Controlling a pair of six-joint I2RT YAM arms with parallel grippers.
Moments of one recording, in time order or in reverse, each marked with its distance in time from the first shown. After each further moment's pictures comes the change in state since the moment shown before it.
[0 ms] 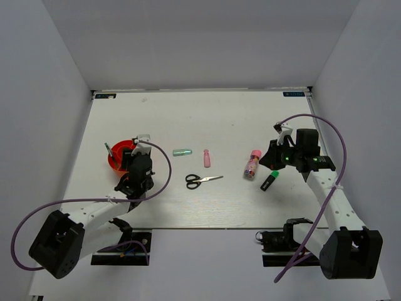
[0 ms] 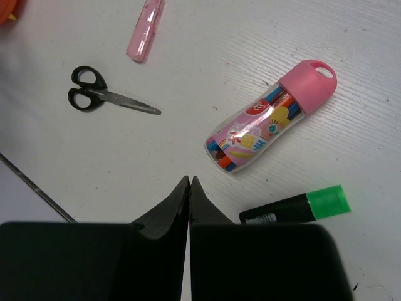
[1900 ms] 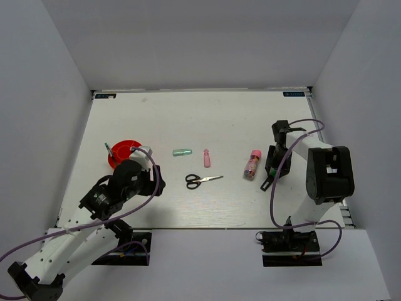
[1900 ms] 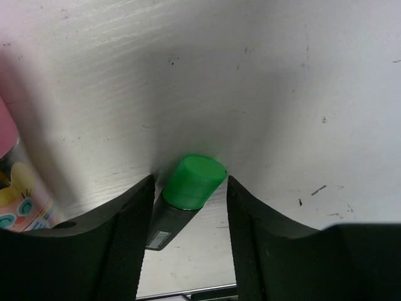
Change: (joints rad) left arm -0.086 -0.430 0.343 -1.200 0.809 -0.549; right arm 0.052 0.685 0.267 -0.268 0.693 0.396
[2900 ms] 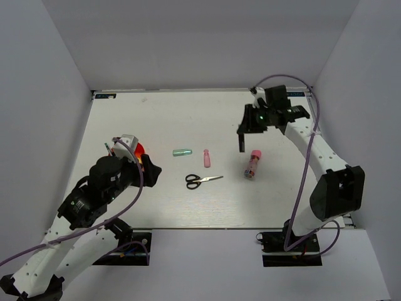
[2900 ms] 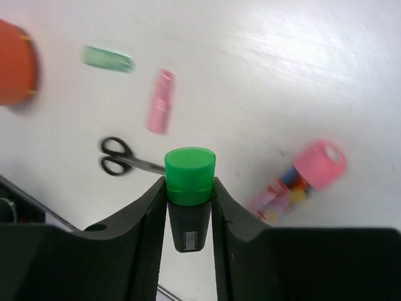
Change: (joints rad) left arm 0.000 -0.062 0.190 -0.026 -0.015 0.035; right arm 0.154 -0.194 0.279 0.099 -0.455 -0.148
